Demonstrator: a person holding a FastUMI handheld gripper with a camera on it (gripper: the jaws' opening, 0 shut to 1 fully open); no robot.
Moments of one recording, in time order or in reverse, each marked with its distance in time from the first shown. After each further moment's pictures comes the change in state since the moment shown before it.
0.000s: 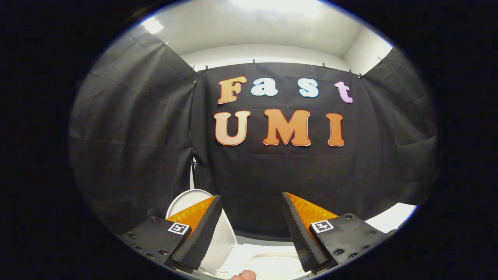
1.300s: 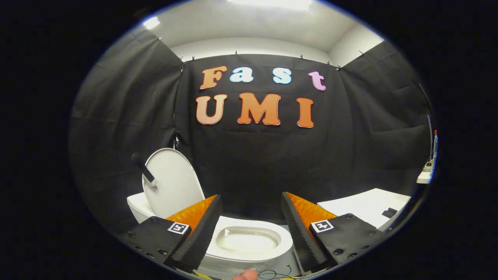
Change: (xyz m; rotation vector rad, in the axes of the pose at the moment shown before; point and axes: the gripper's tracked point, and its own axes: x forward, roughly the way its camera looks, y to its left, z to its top) arm -0.135 -0.098 -0.096 -0.004 0.059 -0.102
